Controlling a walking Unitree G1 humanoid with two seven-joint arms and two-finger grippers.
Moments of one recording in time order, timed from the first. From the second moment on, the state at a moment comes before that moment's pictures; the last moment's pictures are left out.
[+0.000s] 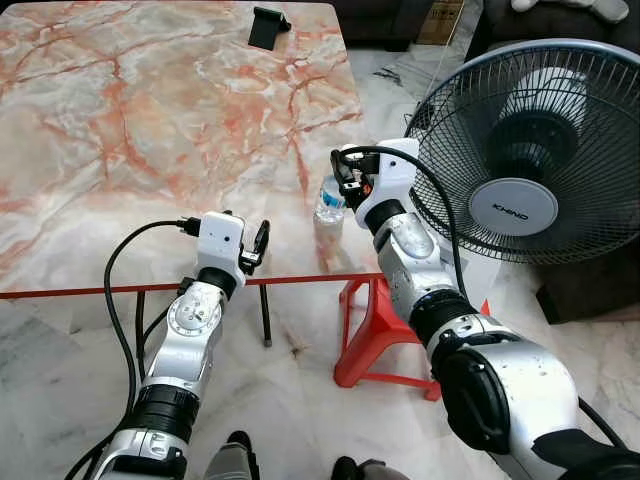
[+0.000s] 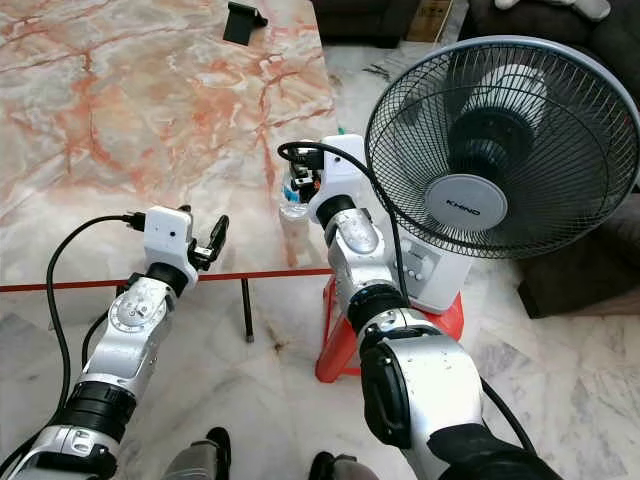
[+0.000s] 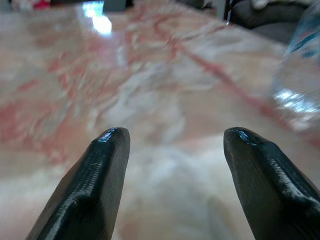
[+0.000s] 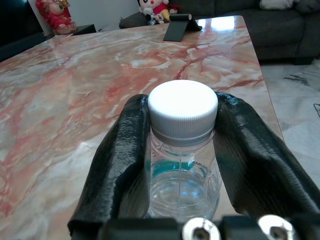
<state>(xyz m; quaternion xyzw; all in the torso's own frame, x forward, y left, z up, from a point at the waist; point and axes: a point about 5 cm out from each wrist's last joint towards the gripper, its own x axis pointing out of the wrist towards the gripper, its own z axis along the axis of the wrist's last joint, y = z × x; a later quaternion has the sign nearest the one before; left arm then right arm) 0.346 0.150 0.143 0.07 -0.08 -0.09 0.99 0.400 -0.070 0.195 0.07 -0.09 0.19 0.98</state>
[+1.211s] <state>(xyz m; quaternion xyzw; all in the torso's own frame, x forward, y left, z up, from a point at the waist) 0.360 0.163 0.132 0.05 -0.09 -0.05 0.99 0.383 -0.121 0.166 0.12 -0.14 0.15 0.97</state>
